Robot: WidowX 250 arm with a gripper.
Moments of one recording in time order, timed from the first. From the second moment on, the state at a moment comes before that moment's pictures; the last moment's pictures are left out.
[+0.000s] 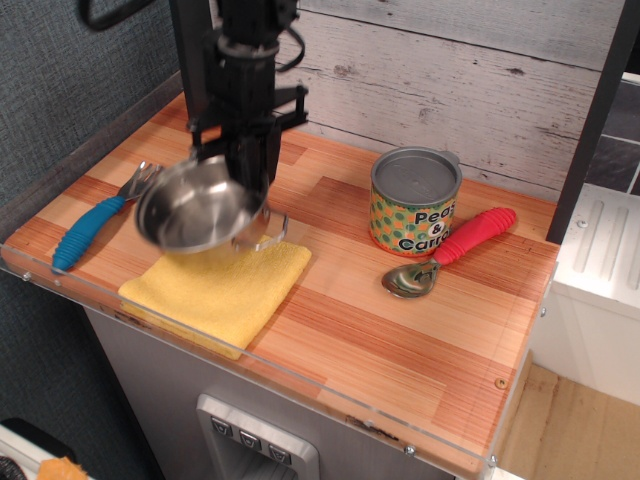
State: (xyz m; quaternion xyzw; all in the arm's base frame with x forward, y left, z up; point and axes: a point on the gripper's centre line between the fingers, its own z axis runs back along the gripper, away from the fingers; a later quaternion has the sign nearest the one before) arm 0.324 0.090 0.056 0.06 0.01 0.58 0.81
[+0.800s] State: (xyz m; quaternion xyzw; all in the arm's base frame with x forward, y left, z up) arm 0.389 0.100 0.050 0.07 -0.03 0.60 0.80
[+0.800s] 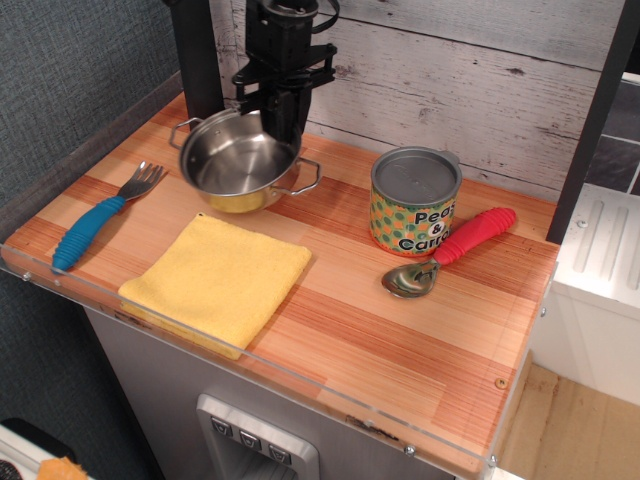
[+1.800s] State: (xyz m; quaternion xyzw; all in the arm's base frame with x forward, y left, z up) arm 0.388 0.103 0.025 0.04 -0.14 0.62 0.77
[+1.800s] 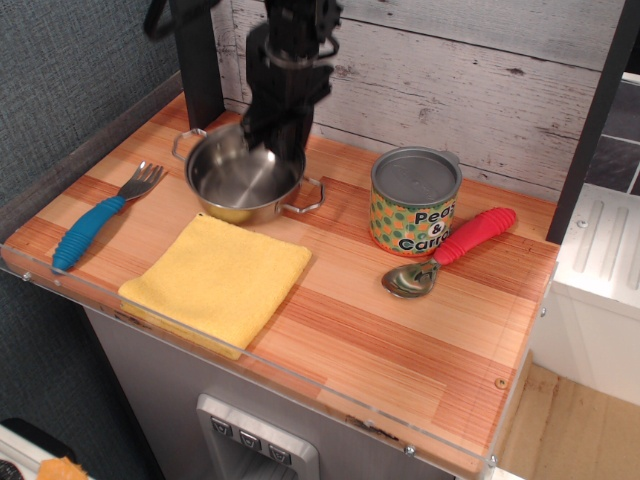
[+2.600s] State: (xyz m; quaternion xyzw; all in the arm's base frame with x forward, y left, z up) arm 0.383 0.107 0.055 0.06 -0.15 0.58 0.80
